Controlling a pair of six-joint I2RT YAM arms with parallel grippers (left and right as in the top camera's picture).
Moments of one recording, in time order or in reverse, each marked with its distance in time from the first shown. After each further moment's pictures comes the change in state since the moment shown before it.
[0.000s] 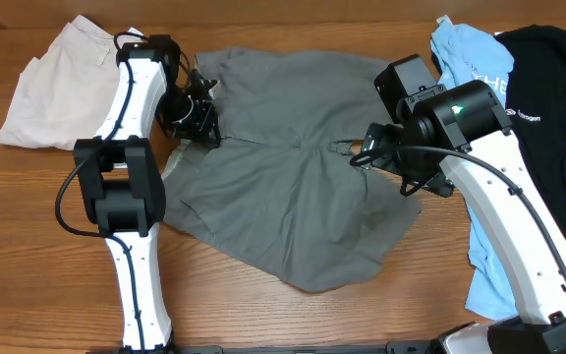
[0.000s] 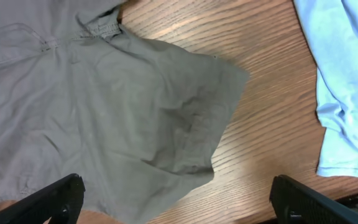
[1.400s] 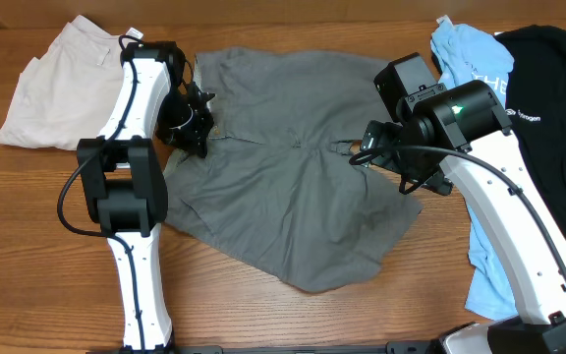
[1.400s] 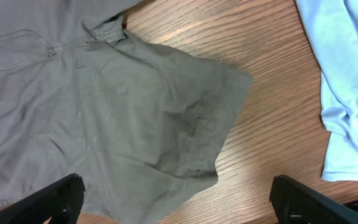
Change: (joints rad) left arm -0.012 0.000 0.000 -0.114 -0.147 -0.056; right arm 0.000 0.000 0.000 0.017 0.000 0.003
